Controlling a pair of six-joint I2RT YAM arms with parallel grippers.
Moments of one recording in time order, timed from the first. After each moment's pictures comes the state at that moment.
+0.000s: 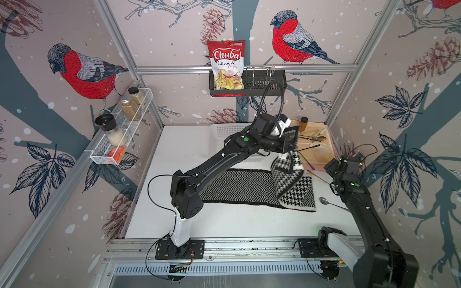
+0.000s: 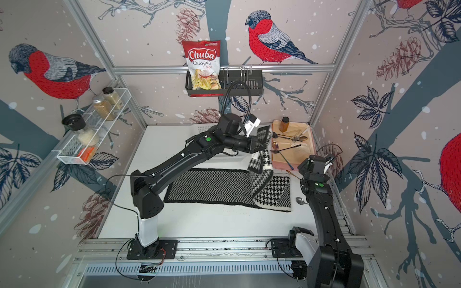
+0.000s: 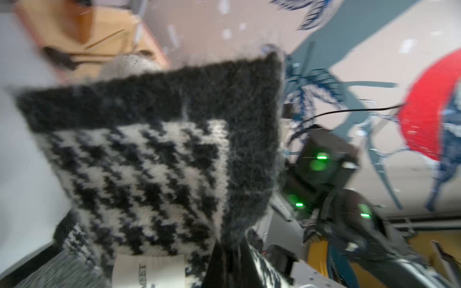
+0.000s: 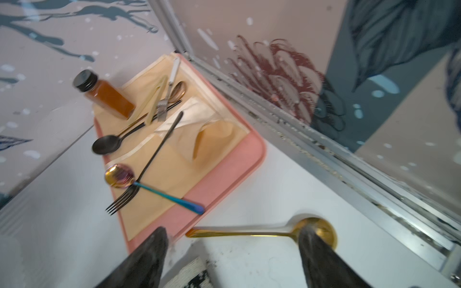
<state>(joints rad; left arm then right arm) -0.89 1.96 2.13 -0.52 0.55 -0.58 -0.21 0.97 0.65 -0.32 0.27 0.50</state>
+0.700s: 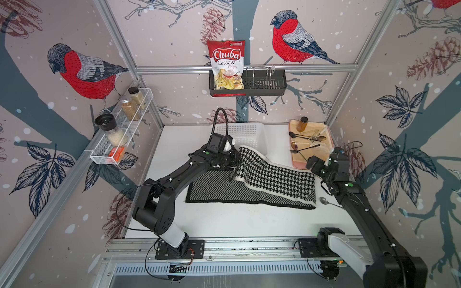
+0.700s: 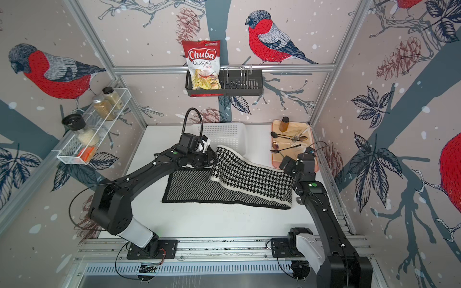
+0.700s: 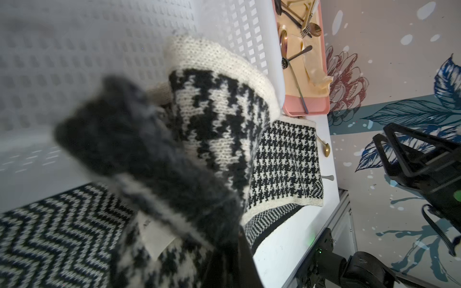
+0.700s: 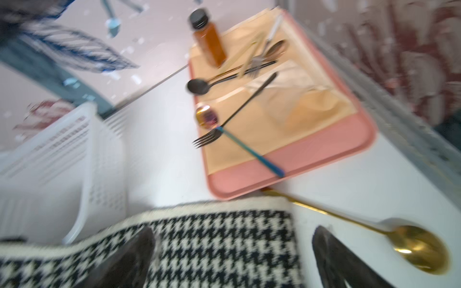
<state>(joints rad) -0.48 1.60 1.20 -0.43 0.47 -0.52 0.15 0.95 0.67 -0.33 0.06 0.44</state>
